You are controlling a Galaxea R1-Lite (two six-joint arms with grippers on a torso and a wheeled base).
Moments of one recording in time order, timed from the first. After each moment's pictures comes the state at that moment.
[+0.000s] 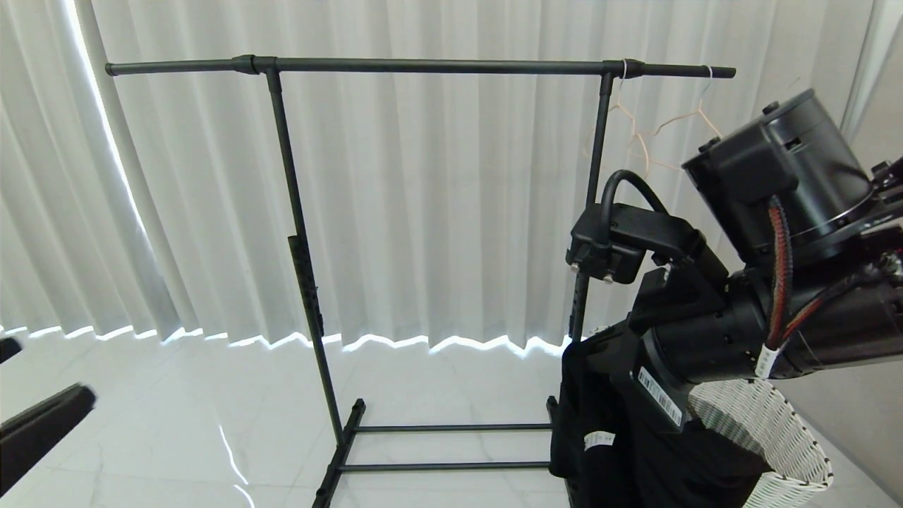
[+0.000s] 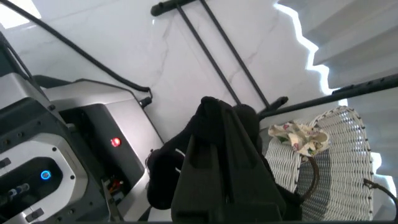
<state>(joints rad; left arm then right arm) -0.14 0.65 -0.56 -0.03 -0.31 0.01 0.94 1.60 -1.39 0.53 -0.01 -0.17</state>
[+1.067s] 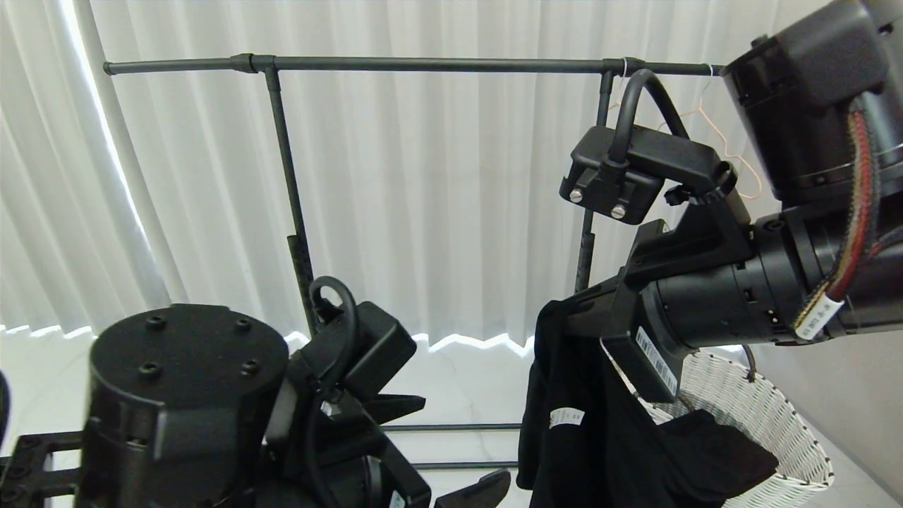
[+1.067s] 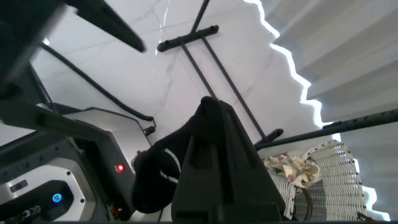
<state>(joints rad) -0.93 1.42 -0.68 -0.23 0.01 -0.15 1.01 1.60 -1.52 0.53 -0.02 -0.17</state>
